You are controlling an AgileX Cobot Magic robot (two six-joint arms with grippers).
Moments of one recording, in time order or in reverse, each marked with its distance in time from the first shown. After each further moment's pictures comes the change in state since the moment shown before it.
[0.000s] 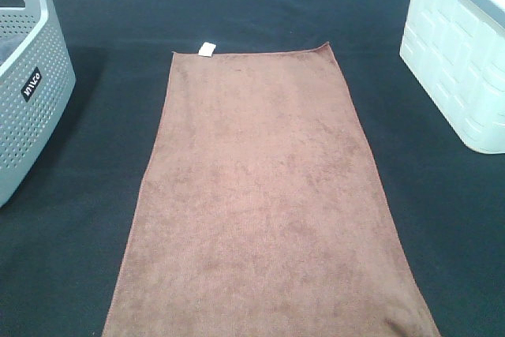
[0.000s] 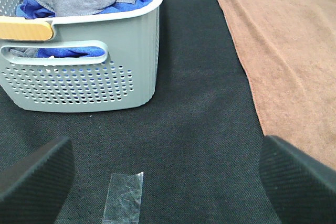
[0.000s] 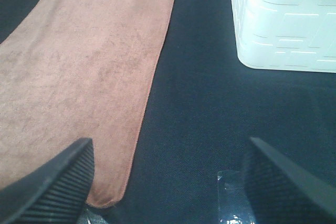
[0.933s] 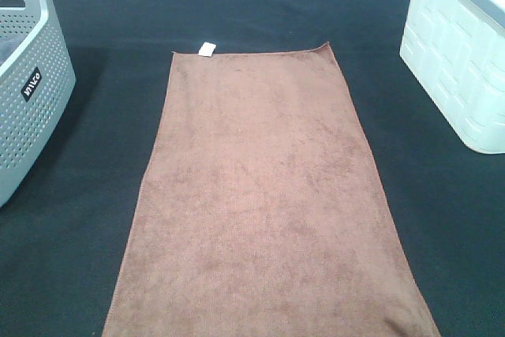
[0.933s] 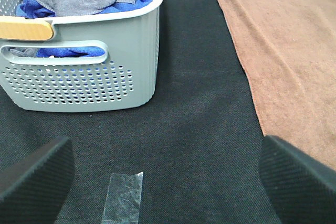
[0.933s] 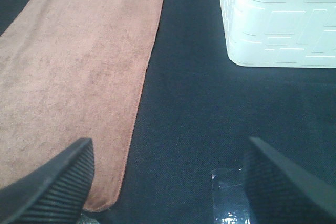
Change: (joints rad) left arm 0.000 0.000 0.000 0.000 0.000 -0.002; right arm -0.044 0.000 0.000 0.001 -0.001 0.000
